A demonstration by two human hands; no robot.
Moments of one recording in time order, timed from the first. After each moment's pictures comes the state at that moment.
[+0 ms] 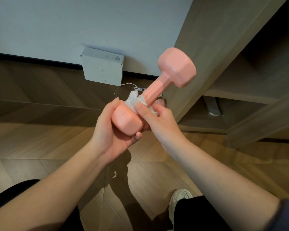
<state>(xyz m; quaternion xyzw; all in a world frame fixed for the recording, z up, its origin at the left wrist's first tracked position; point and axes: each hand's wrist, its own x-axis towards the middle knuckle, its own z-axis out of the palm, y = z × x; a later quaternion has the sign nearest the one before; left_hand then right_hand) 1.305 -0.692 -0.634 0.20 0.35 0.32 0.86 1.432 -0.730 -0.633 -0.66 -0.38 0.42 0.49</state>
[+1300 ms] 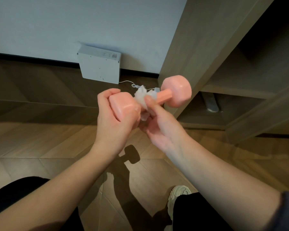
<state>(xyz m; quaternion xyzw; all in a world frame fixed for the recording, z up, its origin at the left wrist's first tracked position) 1.317 -0.702 -0.654 0.61 0.38 0.47 0.51 1.435 -0.737 -0.627 -0.47 -0.04 0.59 0.65</state>
